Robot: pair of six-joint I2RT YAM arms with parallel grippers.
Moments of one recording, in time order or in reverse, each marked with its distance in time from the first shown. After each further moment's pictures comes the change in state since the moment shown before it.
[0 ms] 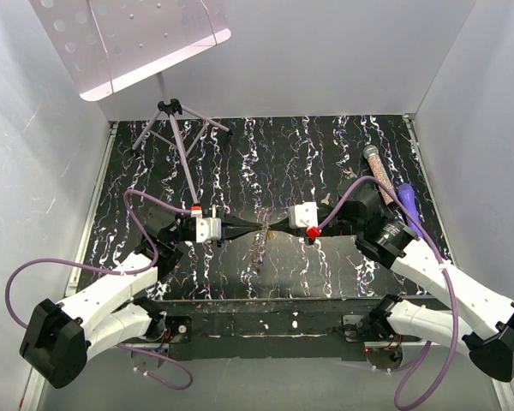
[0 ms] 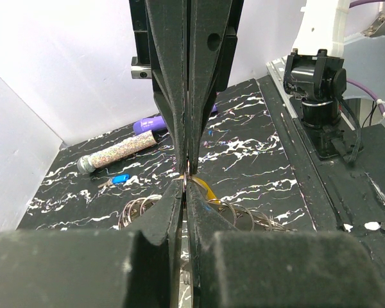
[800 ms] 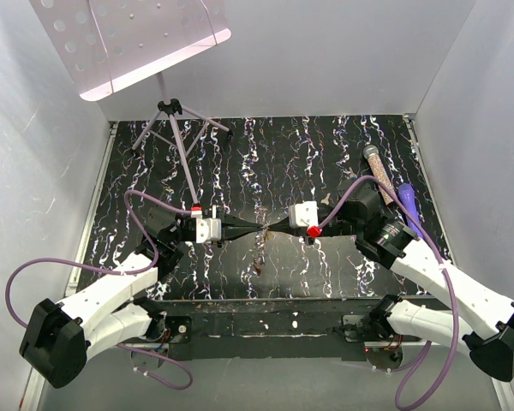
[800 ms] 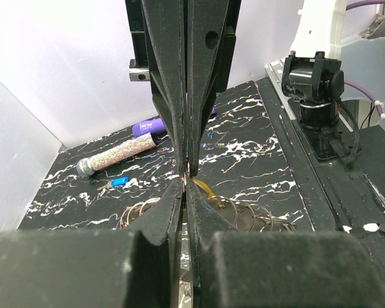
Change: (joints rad) left arm -0.006 0.000 0.000 0.009 0.000 -0.003; right arm 0.006 0.000 0.001 0.018 -0.008 0.028
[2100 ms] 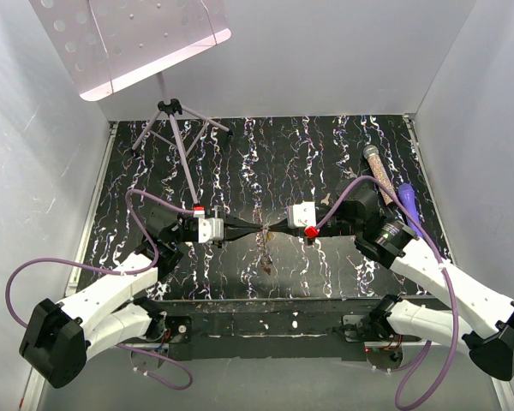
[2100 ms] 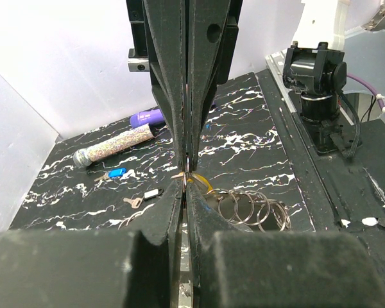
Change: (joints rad) left arm -0.002 0.000 0.000 -0.049 -0.012 0.026; right arm 0.002 0.006 0.007 -0.034 0.017 -0.016
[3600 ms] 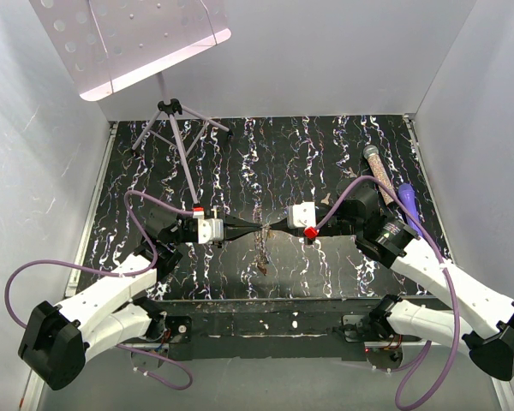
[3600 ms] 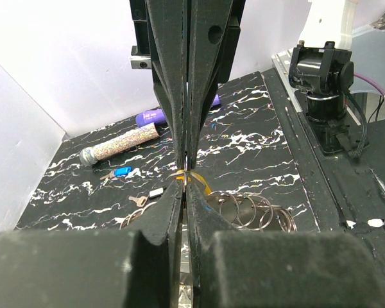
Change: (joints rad) left arm -0.005 -0.017 0.000 -0.019 -0.025 0.015; right arm 0.000 0.000 0.013 -0.027 0.021 -0.034
